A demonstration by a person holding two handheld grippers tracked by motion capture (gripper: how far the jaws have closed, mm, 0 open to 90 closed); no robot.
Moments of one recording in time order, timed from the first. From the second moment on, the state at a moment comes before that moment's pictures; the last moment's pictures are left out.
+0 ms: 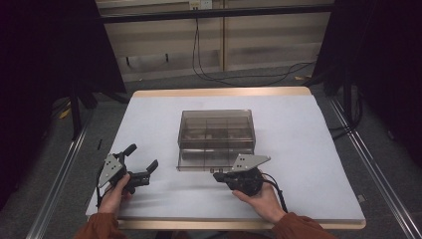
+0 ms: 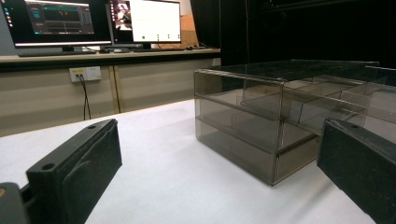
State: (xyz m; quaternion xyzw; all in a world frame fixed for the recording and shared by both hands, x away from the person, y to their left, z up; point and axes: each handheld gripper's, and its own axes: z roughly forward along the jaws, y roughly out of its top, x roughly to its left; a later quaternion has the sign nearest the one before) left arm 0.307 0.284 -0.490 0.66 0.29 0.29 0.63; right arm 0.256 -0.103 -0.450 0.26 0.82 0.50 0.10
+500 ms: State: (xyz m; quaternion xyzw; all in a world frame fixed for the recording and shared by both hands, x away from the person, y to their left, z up) left arm 0.307 0.284 -0.490 0.66 0.29 0.29 0.63; right arm 0.256 -0.103 -0.449 0.26 0.82 0.50 0.10
